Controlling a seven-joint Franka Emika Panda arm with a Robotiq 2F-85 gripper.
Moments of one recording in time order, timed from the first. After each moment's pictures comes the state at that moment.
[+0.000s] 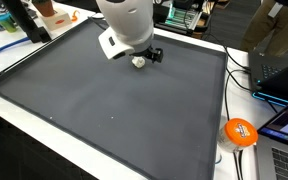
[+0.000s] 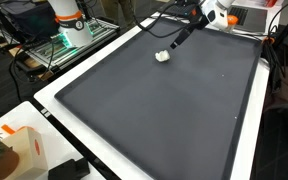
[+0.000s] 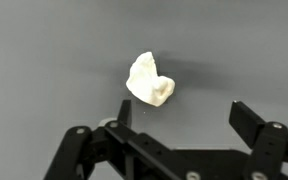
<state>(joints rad) 0.19 0.71 0.07 -1.43 -0.08 1.59 0.17</state>
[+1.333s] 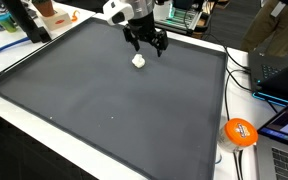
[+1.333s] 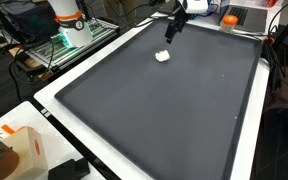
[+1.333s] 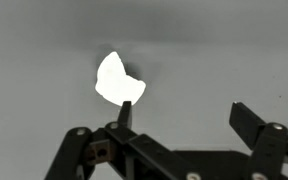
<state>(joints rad) 0.13 0.35 0.09 -1.97 0.14 2.13 0.13</state>
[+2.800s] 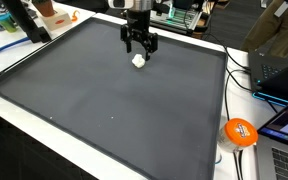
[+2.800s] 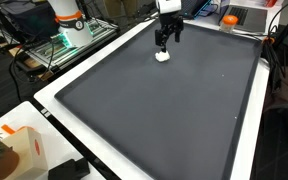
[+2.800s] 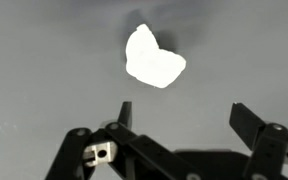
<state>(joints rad) 0.17 0.22 0.04 -2.36 -0.02 2.77 0.37</state>
